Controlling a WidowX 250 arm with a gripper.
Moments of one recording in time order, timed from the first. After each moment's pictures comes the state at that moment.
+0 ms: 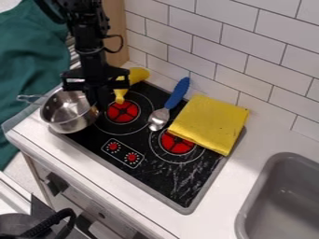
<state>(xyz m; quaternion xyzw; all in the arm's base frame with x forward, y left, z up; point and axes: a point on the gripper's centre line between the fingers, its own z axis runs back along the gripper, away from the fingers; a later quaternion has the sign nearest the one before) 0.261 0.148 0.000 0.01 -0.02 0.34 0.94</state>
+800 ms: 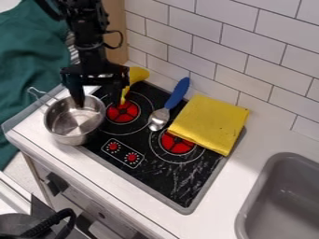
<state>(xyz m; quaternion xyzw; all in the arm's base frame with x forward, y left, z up) 0.267 0.141 0.018 0.01 -0.04 0.29 0.96</state>
